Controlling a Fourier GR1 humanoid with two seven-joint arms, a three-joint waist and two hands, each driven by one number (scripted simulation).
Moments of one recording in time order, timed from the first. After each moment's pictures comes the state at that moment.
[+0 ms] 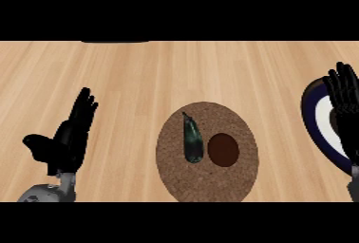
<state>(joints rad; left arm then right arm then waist) -0.09 0.31 -0.24 -1.62 0.23 0.38 0.09 -0.11 -0.51 0.06 -1.69 -0.28 -0.18 -0.14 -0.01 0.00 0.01</state>
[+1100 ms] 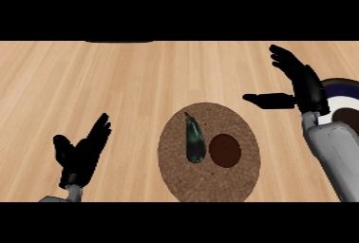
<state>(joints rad) 0.00 0.27 -0.24 -1.46 0.29 0.20 0.14 -0.51 -0.42 0.18 -1.28 -0.04 -0.25 0.20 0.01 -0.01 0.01</state>
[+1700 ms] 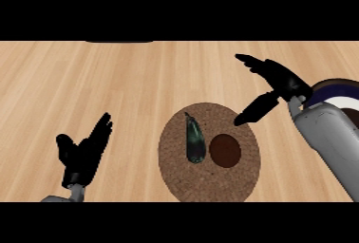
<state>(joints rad) -0.01 0.25 -0.24 -1.46 0.27 0.20 0.16 -0.69 -0.48 0.38 -1.31 -0.03 0.15 0.57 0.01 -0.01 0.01</state>
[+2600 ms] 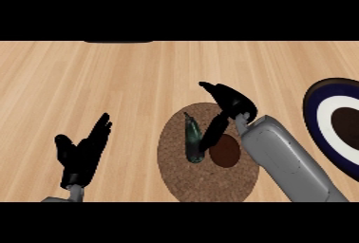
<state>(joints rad) 0.00 0.23 -0.21 -1.48 0.24 0.17 0.17 -0.69 -0.23 0.47 -1.30 0.13 0.24 0.85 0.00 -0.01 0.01</state>
